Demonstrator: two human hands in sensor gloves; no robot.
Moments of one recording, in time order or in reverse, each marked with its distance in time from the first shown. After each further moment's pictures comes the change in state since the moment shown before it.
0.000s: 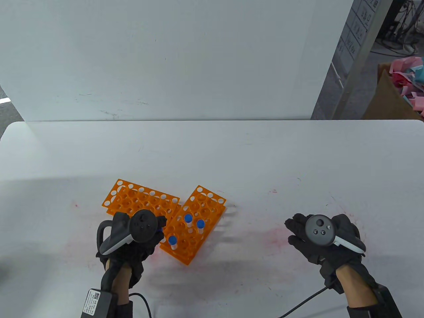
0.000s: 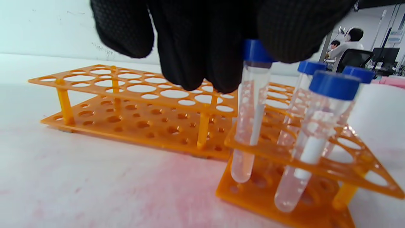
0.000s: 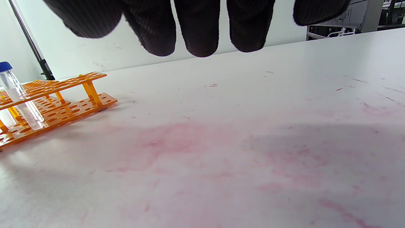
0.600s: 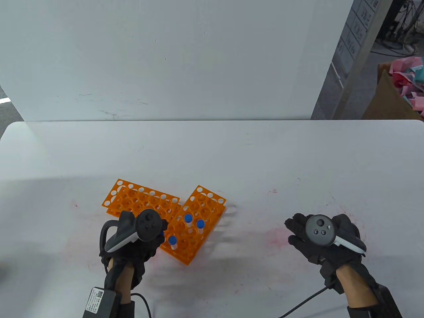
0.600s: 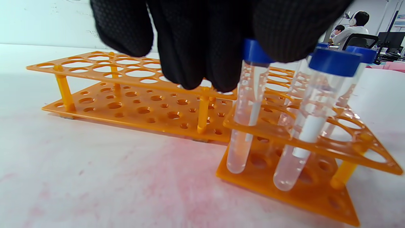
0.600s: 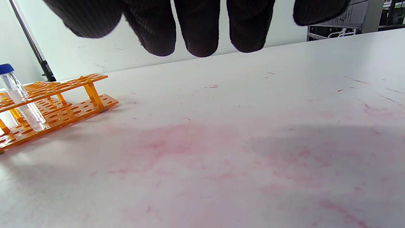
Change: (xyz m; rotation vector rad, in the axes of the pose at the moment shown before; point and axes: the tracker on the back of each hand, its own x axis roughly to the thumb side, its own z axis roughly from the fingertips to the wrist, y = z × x) left_hand 0.005 -0.003 -0.002 -0.047 0.000 -0.008; right_hand 0.000 -0.001 0.000 -0.004 -0.003 -0.004
